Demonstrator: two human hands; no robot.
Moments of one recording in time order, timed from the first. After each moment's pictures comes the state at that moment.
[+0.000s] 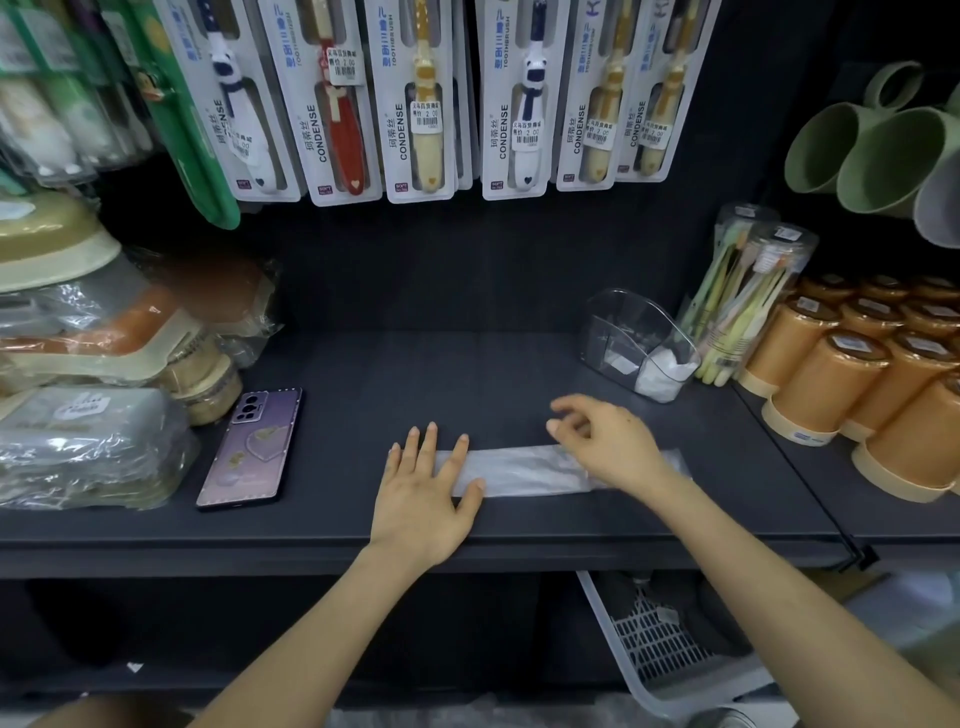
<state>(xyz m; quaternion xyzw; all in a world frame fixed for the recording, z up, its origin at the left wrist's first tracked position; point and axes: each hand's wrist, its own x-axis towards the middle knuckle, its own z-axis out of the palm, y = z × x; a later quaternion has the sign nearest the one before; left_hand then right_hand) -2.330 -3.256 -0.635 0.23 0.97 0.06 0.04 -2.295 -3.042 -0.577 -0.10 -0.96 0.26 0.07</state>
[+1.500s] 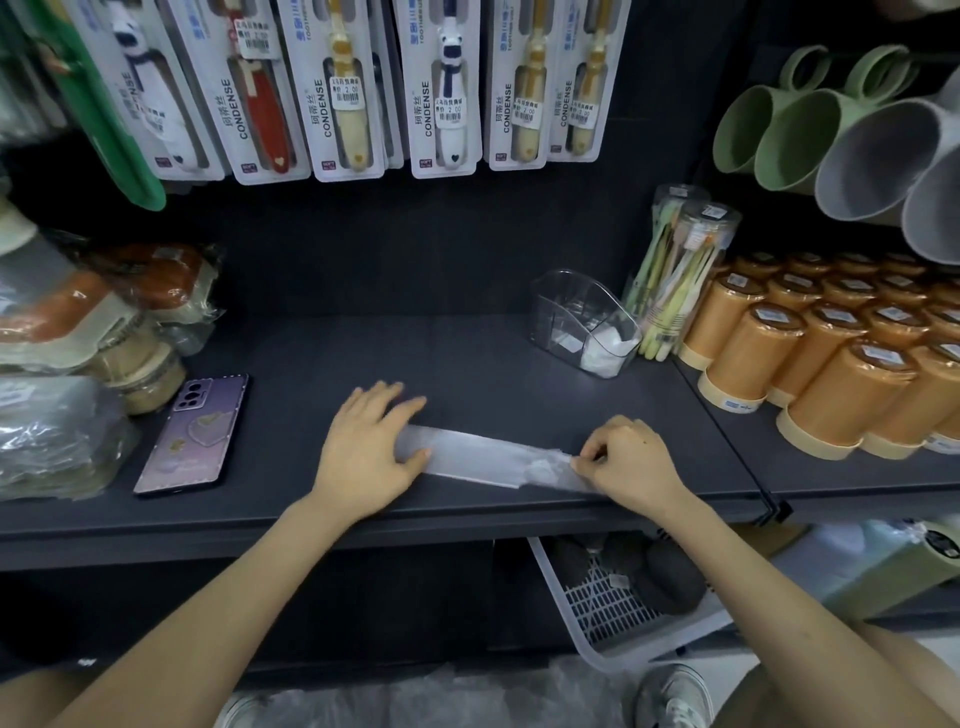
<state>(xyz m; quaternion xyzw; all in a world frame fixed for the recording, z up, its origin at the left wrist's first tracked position) -2.346 -3.256 -0.614 0.33 0.93 0.16 -0.10 -2.231 -2.988 -0.601 -0.15 -0.97 0.18 0.05</state>
